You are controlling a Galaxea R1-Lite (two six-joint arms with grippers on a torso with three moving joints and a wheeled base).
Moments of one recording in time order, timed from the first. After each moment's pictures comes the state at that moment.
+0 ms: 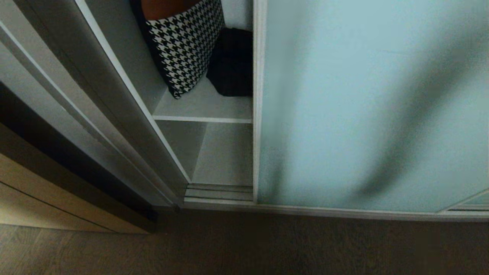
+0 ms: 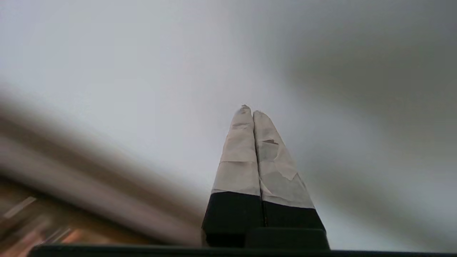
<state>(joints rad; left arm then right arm) 0.02 0.00 -0.01 0.01 0.00 0.02 -0.83 1.07 -1.19 -0.74 0.93 1.43</state>
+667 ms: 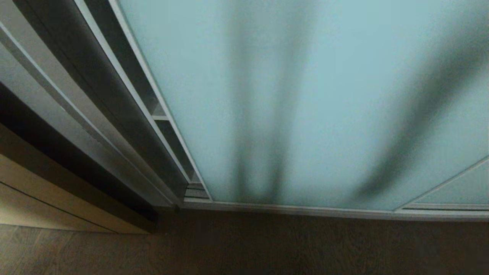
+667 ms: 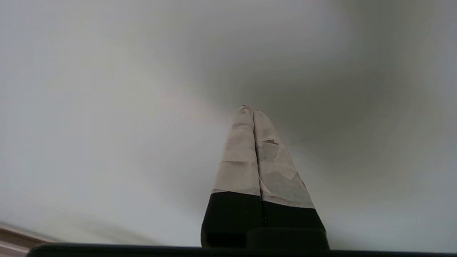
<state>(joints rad) 0.02 0.00 -0.01 0.01 0.00 0.02 -0.99 1.21 -1.28 -0.74 0.93 1.43</state>
